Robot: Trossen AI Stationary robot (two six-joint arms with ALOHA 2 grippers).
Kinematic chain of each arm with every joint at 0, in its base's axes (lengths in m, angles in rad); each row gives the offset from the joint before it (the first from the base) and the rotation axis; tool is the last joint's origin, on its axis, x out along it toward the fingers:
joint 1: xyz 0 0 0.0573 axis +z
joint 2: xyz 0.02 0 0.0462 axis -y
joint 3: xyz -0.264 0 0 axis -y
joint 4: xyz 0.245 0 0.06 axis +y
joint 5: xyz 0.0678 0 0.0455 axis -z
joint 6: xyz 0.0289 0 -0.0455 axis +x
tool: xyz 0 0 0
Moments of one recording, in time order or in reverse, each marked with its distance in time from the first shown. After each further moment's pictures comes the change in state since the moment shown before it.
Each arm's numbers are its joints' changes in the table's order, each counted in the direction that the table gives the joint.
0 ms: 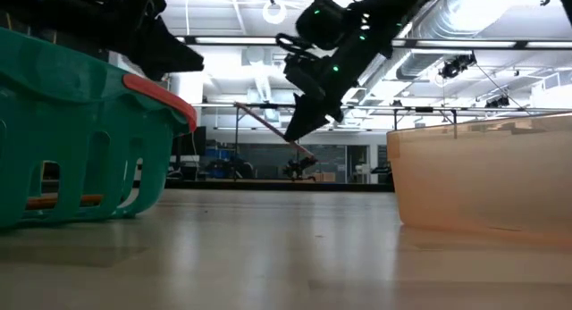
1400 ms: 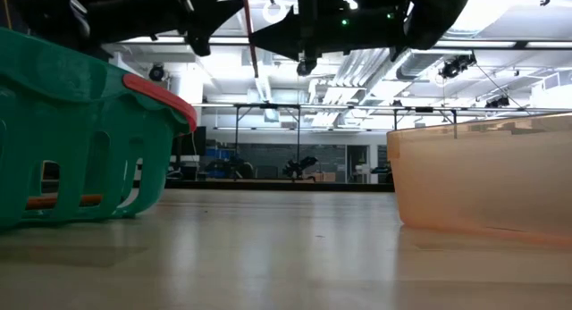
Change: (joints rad) left arm -0.001 -0.424 0.000 -0.952 0.250 -0.152; right arm 0.131 0.098 -0.296 -1.017 -0.081 -0.207
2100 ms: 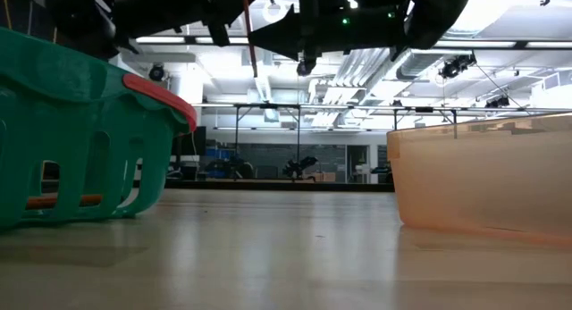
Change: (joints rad) left arm -0.044 -0.182 0.117 -0.154 -0.048 0.041; right arm 0.000 0.000 0.000 0.003 -0.006 0.008
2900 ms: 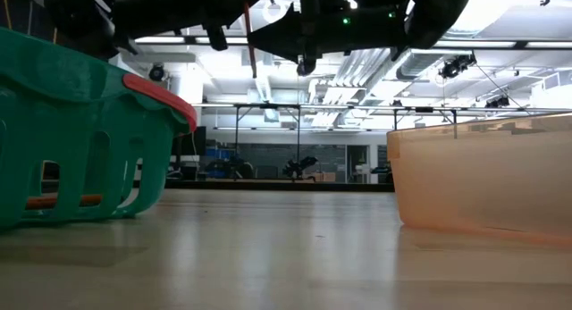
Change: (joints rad) left arm -0.022 0.001 0.000 0.020 -0.069 0.022; right arm 0.000 0.000 0.000 0.020 -0.004 0.035
